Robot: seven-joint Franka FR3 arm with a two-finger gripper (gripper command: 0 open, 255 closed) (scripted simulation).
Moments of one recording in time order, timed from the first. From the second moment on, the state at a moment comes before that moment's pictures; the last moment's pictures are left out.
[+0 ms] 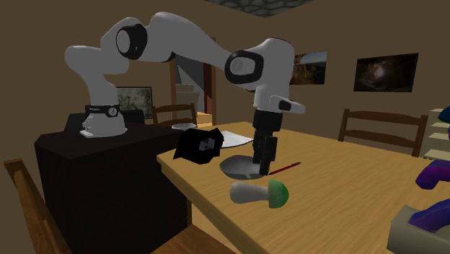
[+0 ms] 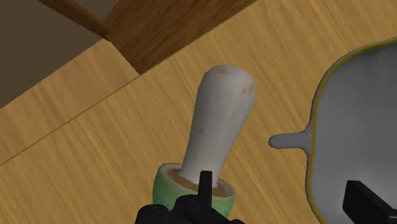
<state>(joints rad) 0.03 1.22 0.03 -0.82 -0.18 1.95 -0.48</state>
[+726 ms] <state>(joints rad) -0.03 1.27 0.01 -0.84 -0.14 2.11 -0.34</state>
